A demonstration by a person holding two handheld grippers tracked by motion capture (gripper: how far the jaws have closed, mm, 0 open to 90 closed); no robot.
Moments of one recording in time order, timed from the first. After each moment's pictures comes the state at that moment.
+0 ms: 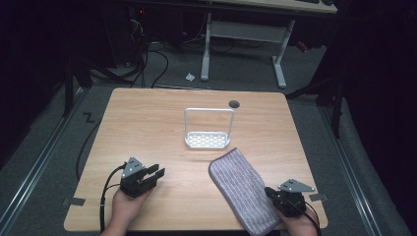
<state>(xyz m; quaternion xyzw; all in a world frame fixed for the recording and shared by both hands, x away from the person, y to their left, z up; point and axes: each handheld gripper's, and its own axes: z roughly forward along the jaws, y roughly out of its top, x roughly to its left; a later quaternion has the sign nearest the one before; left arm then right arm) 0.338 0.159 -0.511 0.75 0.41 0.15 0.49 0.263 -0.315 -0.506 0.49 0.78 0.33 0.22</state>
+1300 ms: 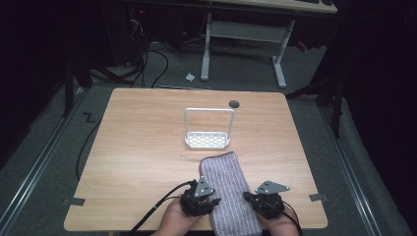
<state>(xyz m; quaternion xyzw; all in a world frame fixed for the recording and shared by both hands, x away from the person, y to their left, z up) 0.298 0.002 -0.531 0.87 0.25 0.07 0.42 0.266 -0.262 -0.521 0.43 0.82 0.35 0.15</state>
